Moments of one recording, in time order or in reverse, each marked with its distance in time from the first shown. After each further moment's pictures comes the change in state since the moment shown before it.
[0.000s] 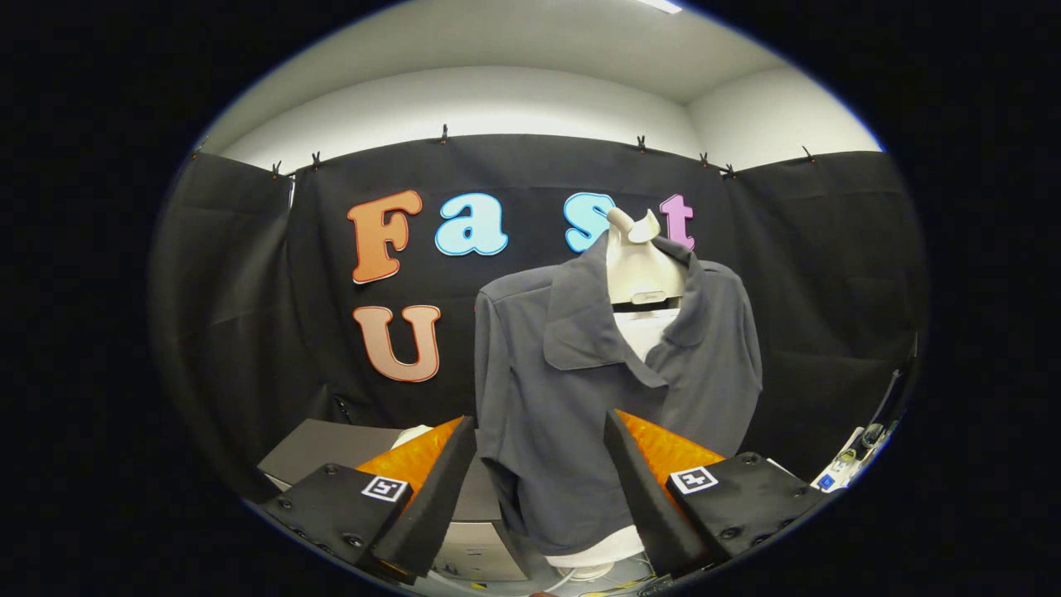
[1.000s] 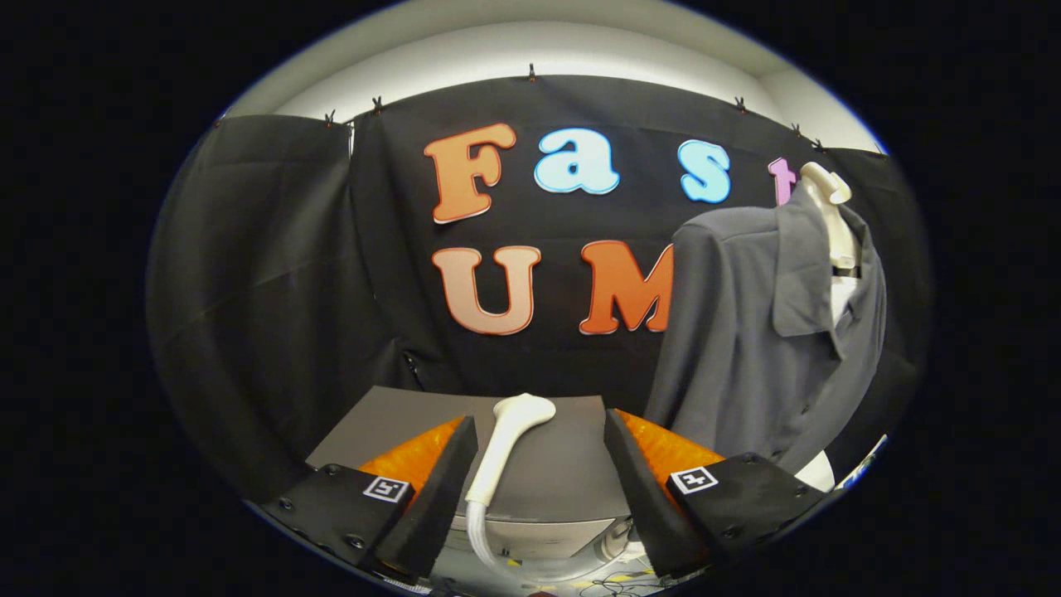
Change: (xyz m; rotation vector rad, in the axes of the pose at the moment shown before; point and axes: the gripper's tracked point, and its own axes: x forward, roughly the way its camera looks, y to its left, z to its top) arm 0.080 0.198 -0.071 -0.034 0.271 0.230
